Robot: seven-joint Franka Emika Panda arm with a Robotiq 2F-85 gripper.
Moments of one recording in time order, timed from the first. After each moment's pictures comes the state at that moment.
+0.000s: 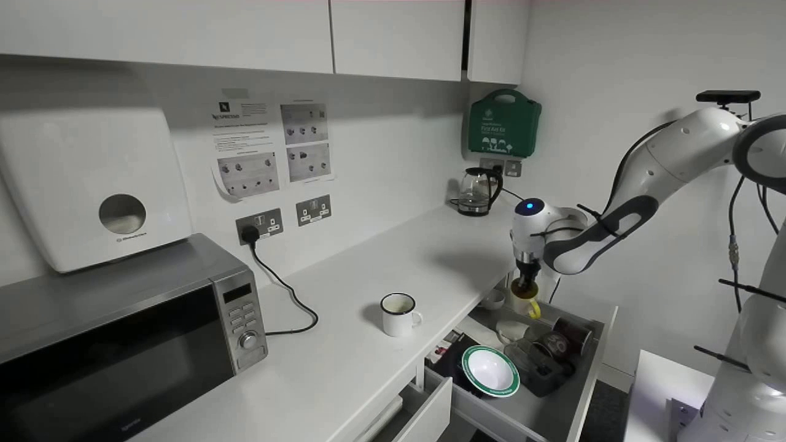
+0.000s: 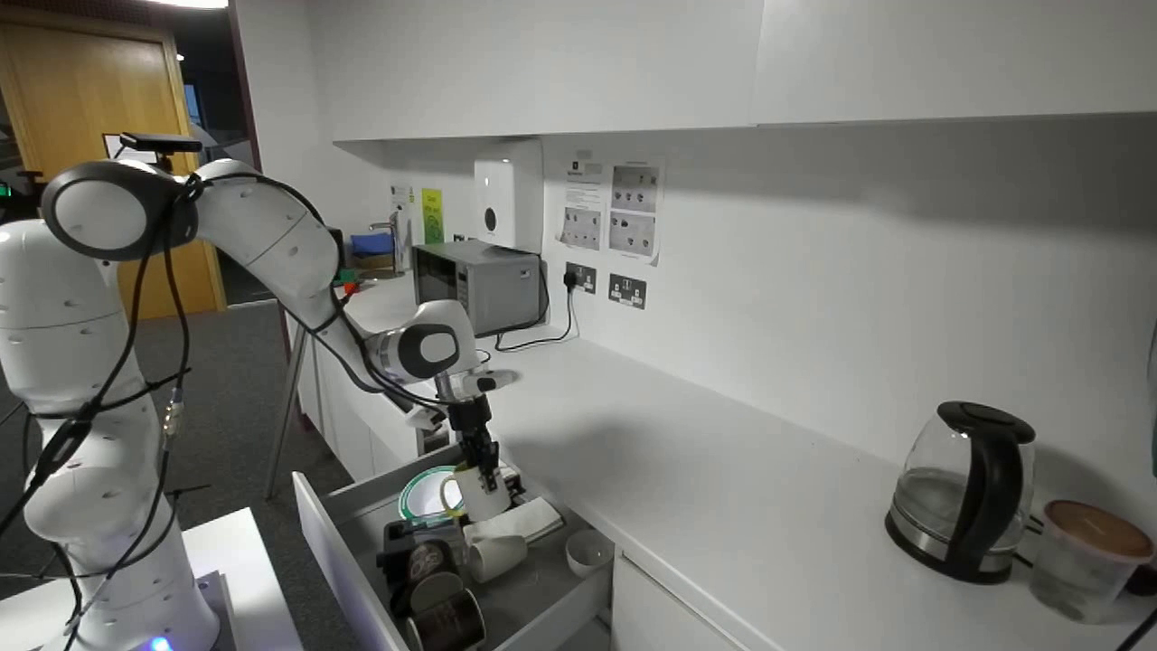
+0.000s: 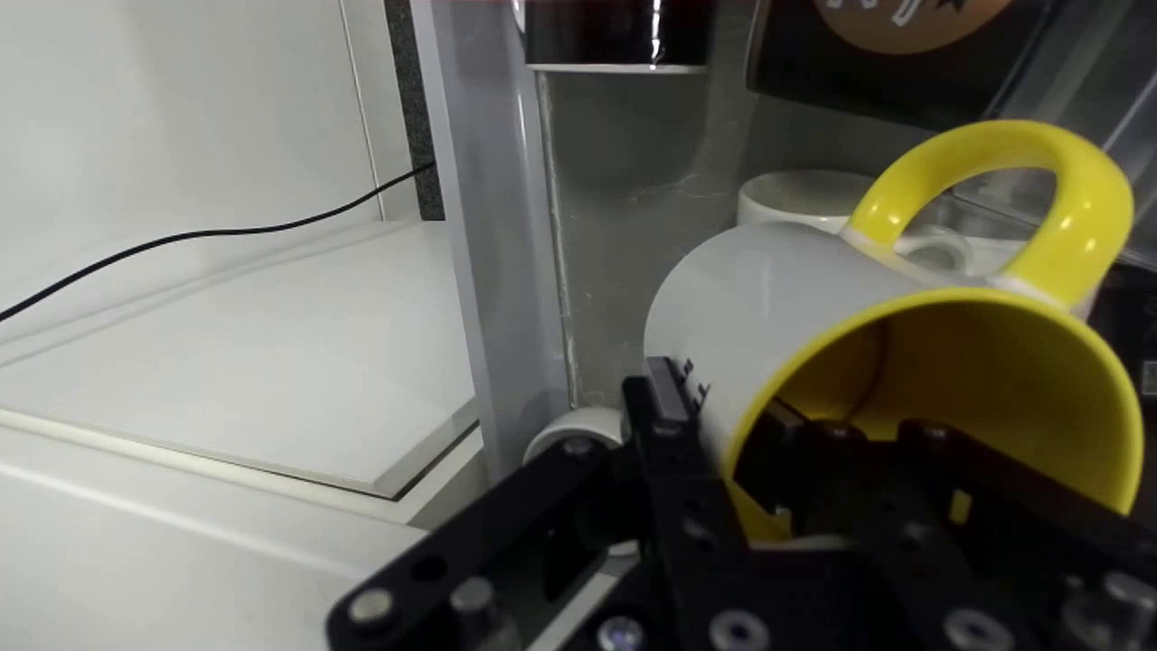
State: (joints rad) arm -0.10 0.01 -0.10 -2.43 -0.66 2.46 0.39
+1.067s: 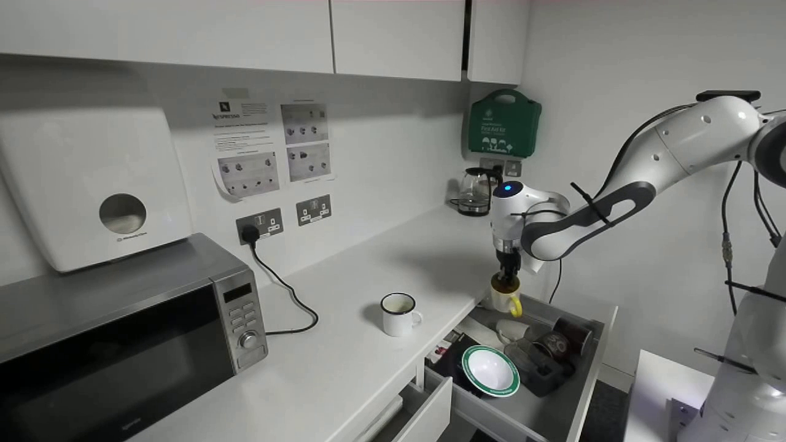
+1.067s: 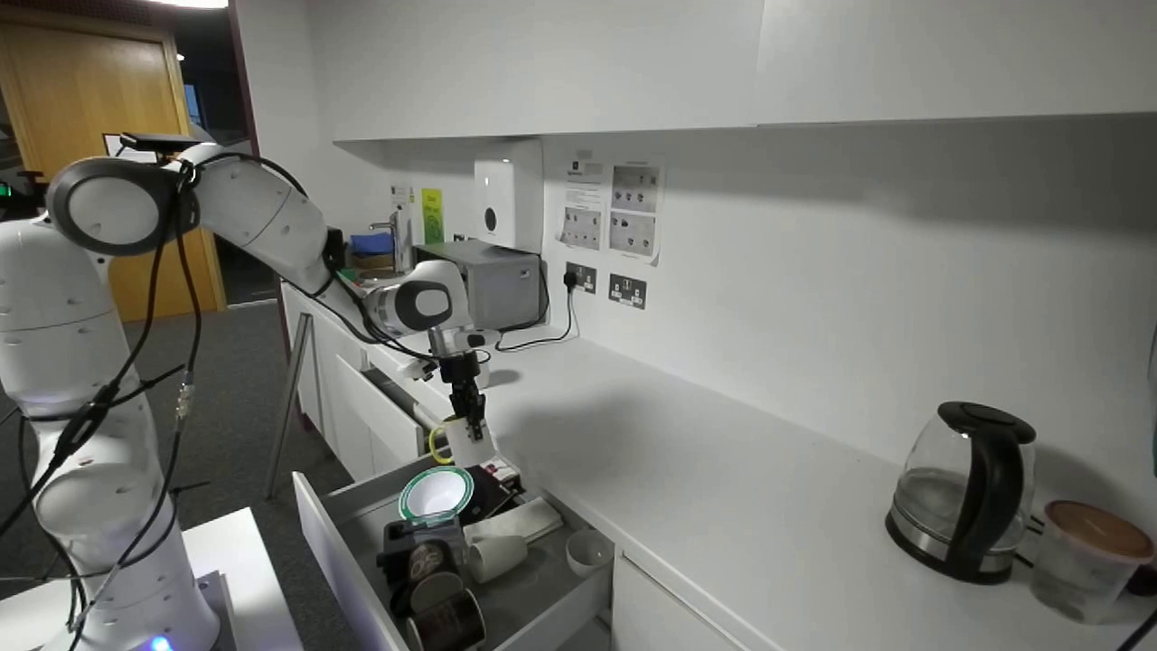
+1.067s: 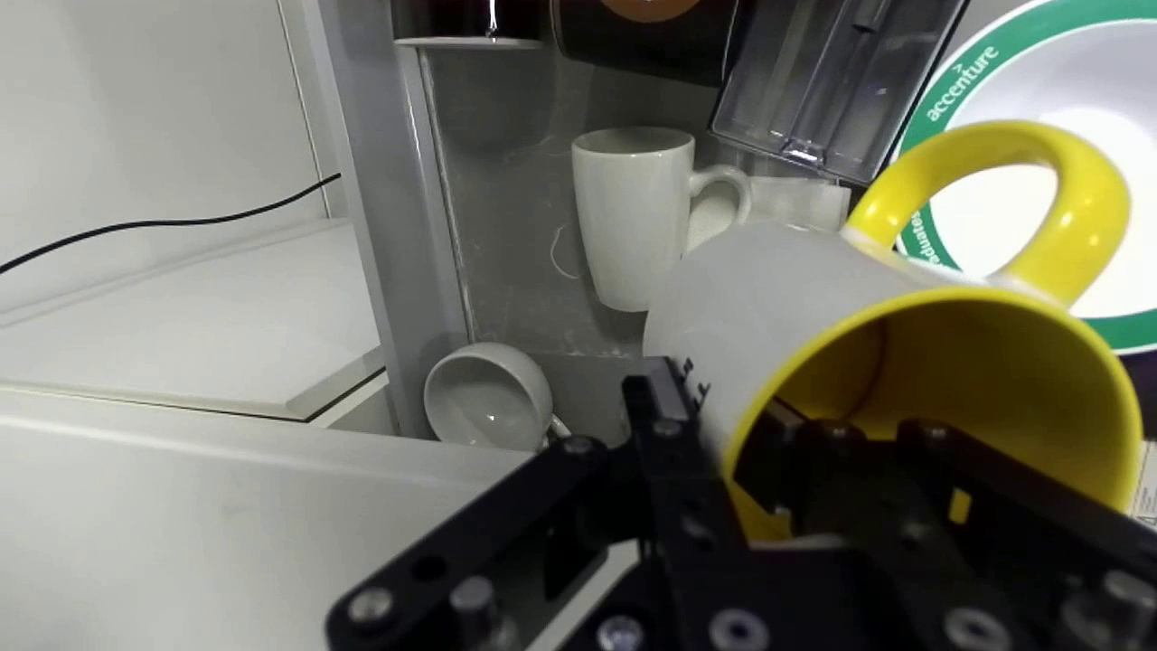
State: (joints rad) arm -0.01 -0.02 0.01 -2.30 -0.48 2.25 0.40
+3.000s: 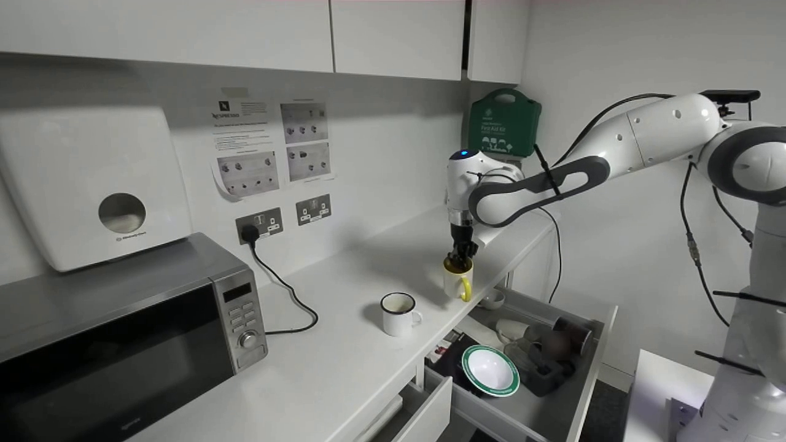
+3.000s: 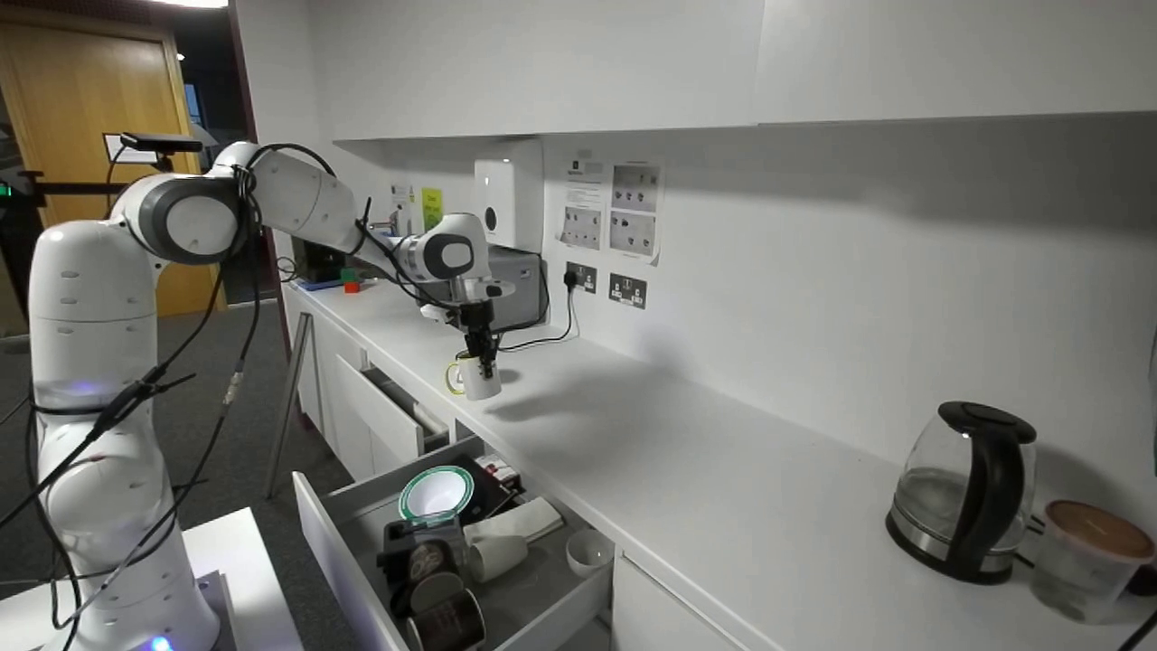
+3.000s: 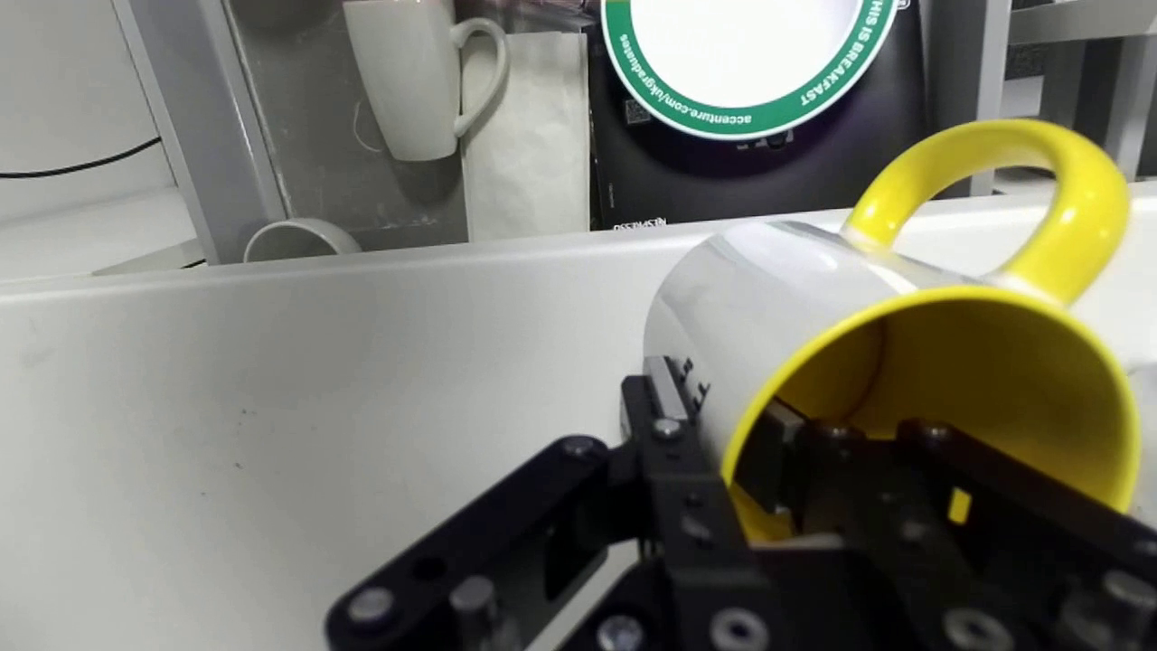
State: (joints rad) arm 0.08 0.17 0.06 -1.86 -0.24 2.04 0.37
